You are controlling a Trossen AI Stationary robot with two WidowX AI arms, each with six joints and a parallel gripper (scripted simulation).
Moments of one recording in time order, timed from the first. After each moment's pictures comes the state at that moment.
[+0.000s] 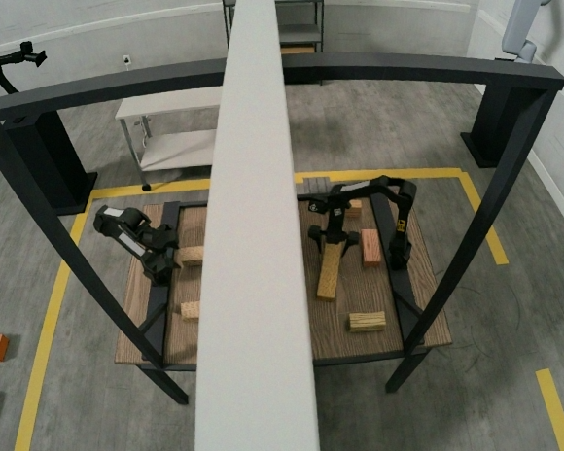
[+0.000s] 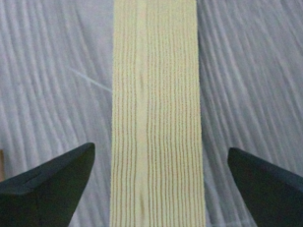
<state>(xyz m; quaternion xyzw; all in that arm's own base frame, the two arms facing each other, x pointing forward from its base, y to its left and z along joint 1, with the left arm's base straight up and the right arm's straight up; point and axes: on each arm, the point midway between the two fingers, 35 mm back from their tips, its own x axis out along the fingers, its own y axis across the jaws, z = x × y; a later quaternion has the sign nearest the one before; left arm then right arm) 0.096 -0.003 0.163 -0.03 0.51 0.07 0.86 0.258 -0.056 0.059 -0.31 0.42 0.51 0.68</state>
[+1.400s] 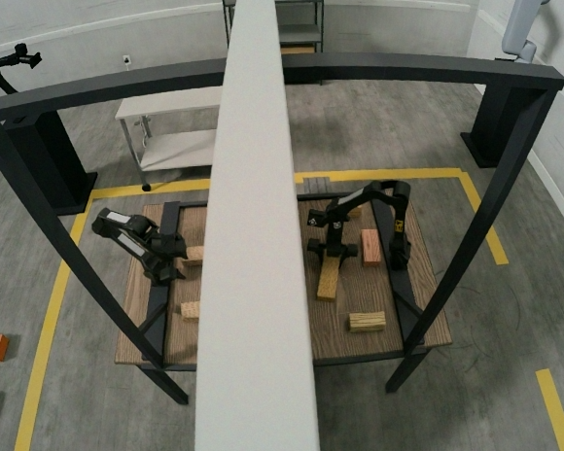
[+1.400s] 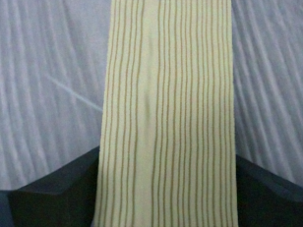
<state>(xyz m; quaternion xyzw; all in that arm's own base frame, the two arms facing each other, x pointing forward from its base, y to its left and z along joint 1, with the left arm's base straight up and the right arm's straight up) 0.117 -0.026 0.138 0.00 0.52 0.00 0.86 0.262 -0.031 0.016 -0.32 0.41 0.53 0.67</state>
